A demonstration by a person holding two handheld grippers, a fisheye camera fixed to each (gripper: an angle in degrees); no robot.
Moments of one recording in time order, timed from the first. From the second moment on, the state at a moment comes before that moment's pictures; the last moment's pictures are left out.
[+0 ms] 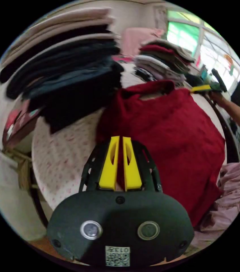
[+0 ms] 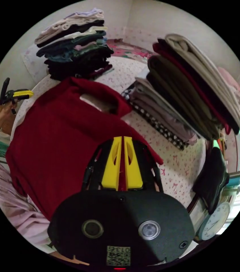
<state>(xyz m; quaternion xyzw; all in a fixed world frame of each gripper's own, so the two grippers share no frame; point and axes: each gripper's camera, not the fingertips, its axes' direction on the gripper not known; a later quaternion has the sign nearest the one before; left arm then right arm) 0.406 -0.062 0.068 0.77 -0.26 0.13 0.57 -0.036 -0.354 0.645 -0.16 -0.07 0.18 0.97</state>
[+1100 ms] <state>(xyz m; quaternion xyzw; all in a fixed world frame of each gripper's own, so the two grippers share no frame) 0.533 -0.140 0.139 0.76 -0.32 0.09 0.56 -0.013 -0.419 0.636 -0.10 0.07 0.21 0.97</state>
